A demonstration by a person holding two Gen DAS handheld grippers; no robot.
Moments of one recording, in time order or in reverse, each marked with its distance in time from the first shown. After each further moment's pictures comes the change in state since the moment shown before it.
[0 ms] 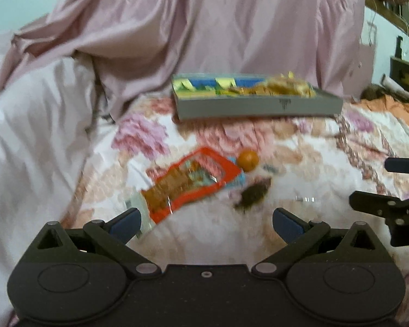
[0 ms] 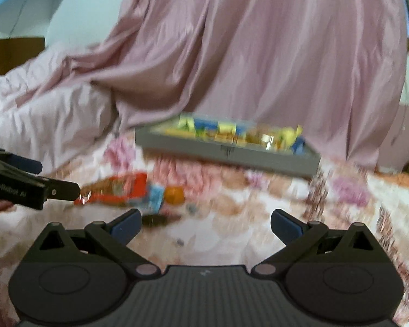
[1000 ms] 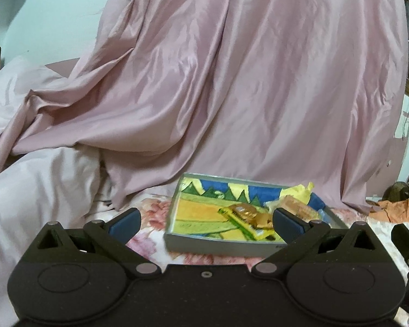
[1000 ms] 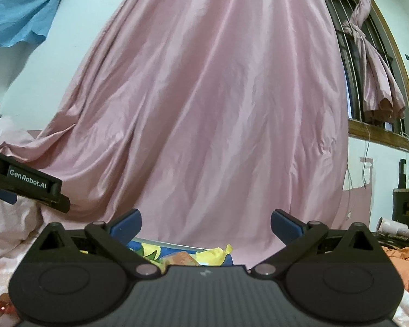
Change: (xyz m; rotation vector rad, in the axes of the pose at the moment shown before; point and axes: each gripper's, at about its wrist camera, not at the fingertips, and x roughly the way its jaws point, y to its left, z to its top) left arm -0.004 -0.039 0.132 -0.201 -0.283 0.136; right arm -0.014 -0.055 0.059 -0.006 -0.538 -0.273
